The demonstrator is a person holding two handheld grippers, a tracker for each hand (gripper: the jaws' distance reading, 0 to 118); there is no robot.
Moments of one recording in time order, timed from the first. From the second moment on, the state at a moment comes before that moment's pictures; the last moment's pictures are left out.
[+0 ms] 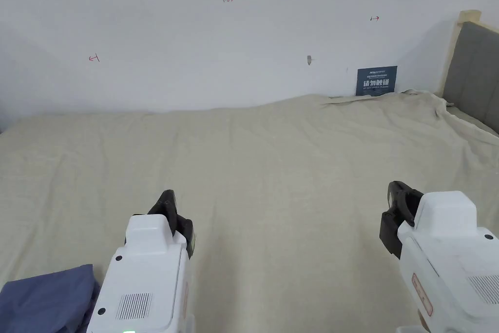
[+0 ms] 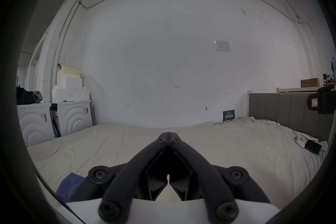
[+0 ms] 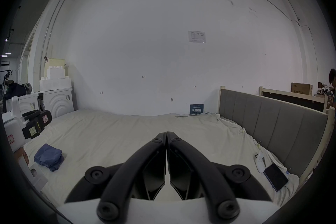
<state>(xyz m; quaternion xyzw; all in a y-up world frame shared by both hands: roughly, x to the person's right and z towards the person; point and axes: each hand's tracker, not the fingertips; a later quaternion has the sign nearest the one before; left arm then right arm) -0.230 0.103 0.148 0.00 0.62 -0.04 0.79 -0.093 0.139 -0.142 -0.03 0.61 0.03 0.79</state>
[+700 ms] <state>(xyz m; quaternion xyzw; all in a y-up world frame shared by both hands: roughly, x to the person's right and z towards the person) -0.228 0.102 0.153 -0.01 0.62 -0.04 0.78 -0.092 0.139 -0.142 -0.03 0.61 0.04 0.79</state>
